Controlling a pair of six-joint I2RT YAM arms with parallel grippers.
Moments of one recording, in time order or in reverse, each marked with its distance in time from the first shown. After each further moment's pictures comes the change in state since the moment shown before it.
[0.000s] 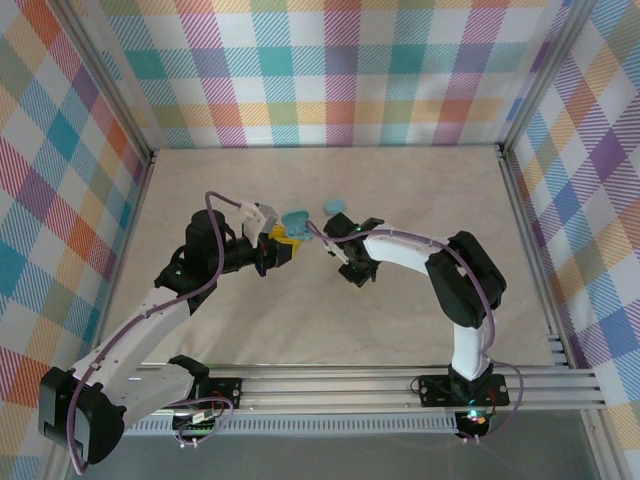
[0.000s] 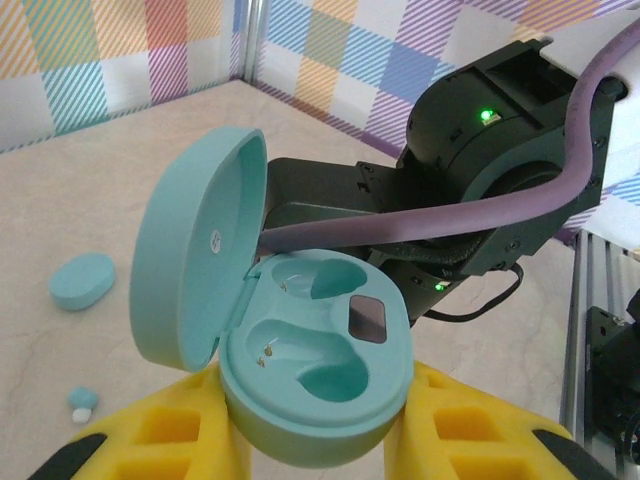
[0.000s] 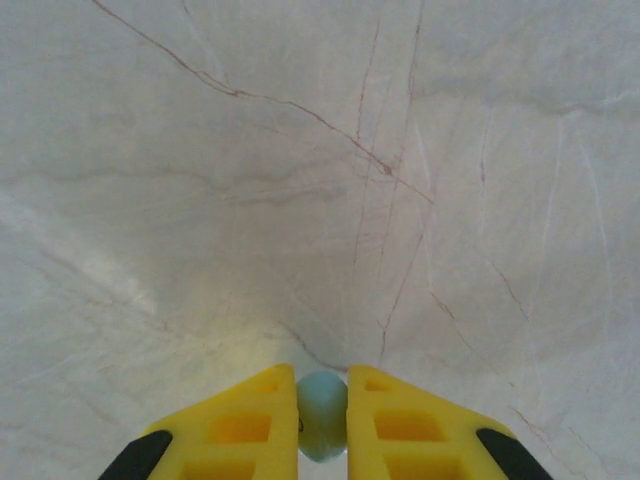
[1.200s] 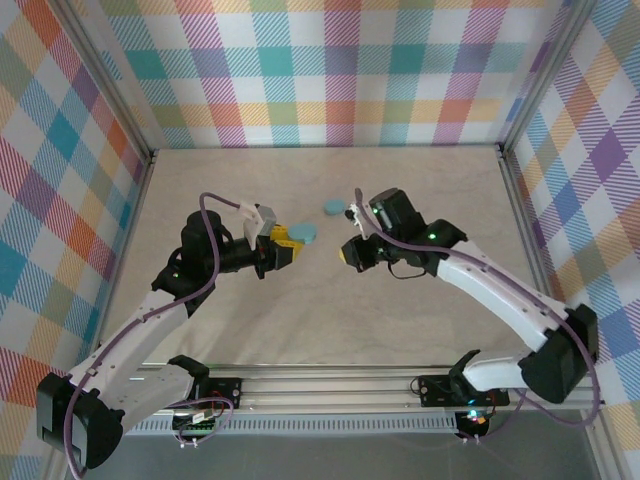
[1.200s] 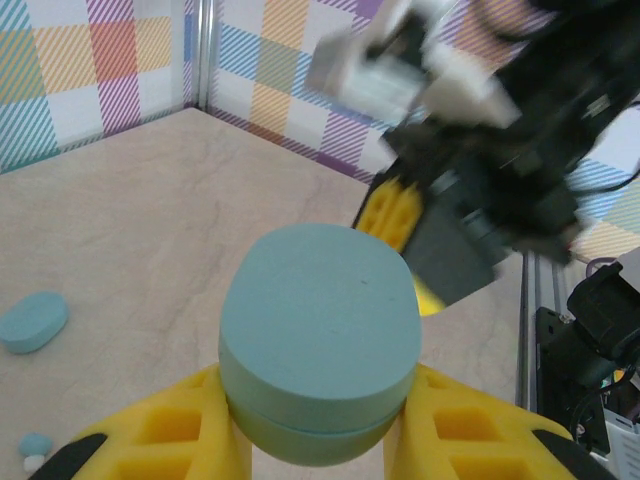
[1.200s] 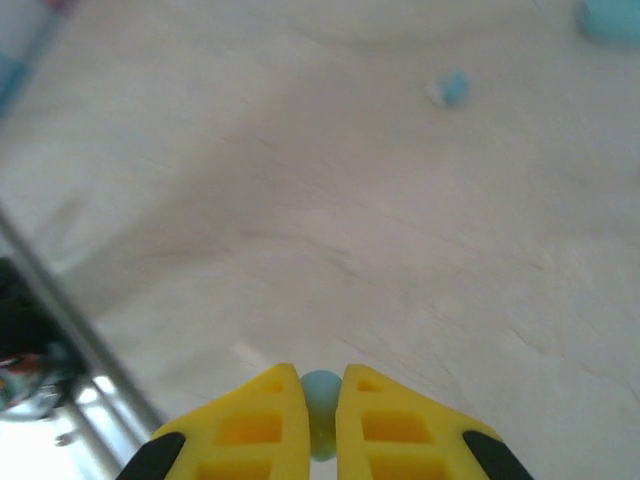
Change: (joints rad) left arm -0.001 -0.026 0.000 0.023 0.086 -0.012; right arm -0.055 -0.551 -0.116 0.113 -0.430 0.334
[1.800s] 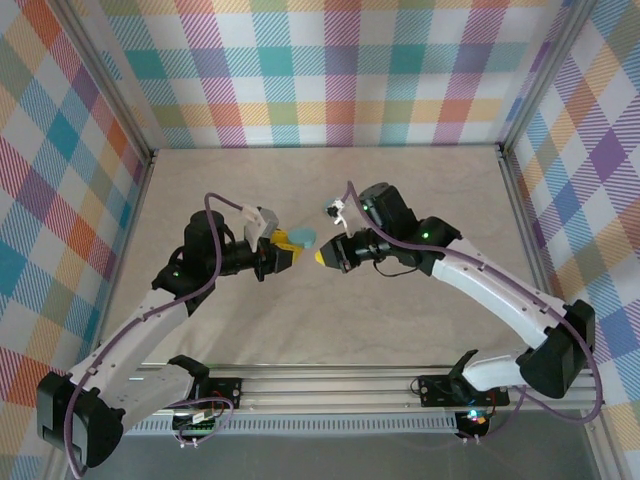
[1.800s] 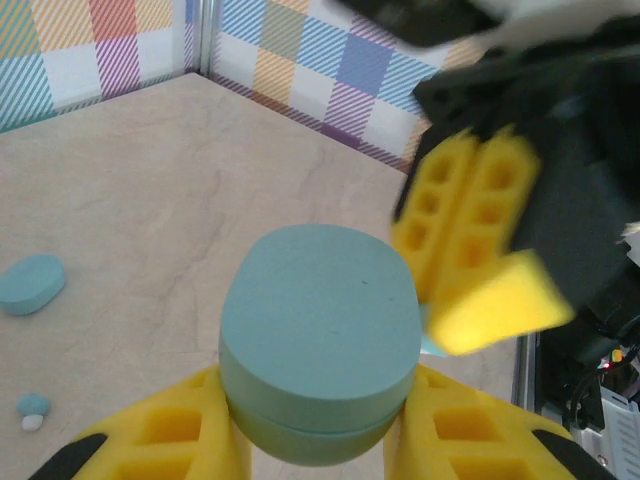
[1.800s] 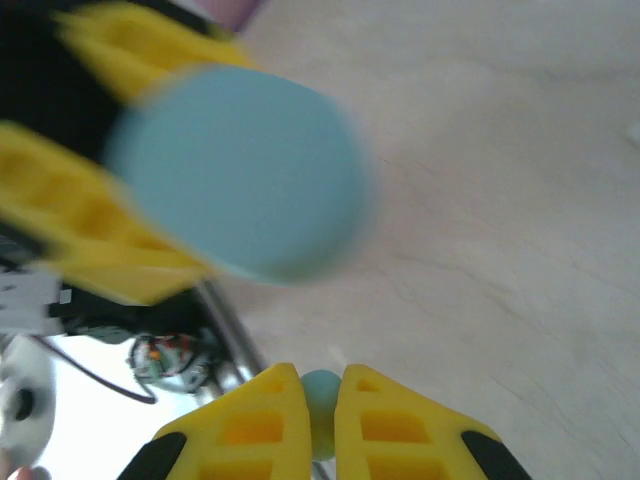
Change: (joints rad) left arm 0.000 0.012 0.012 -0.079 -0.010 0.027; right arm 0.094 0.005 0.124 0.060 -0.229 0.069
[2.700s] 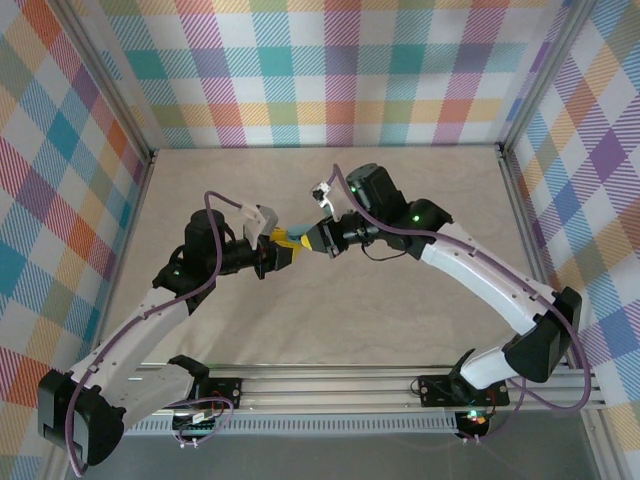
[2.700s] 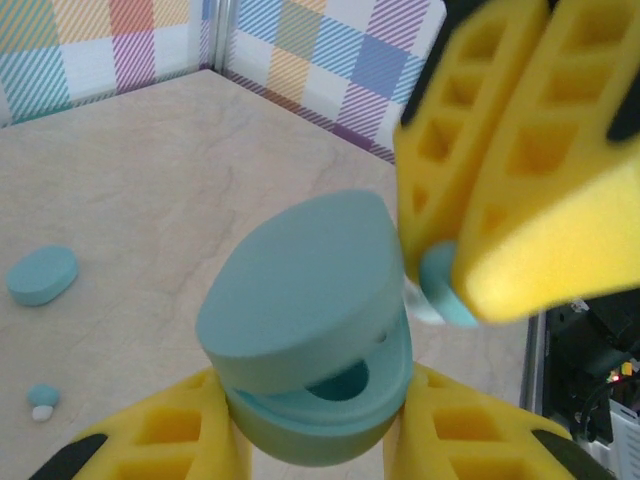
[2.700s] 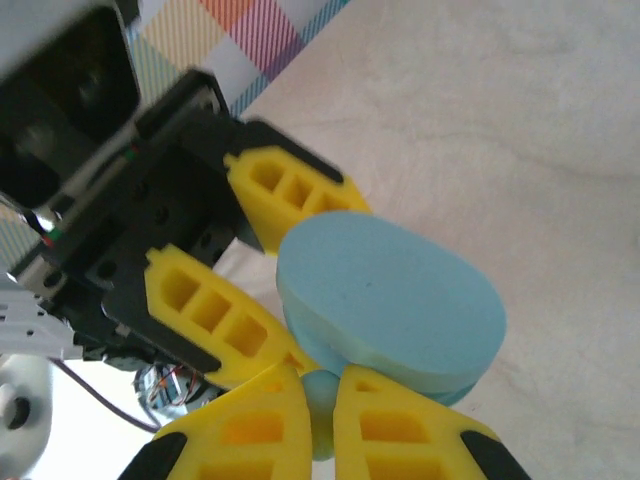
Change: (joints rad) left arm 0.002 0.005 0.001 0.007 -0.013 -0.027; right arm 0.011 0.113 0.208 -0.048 0.044 -0.061
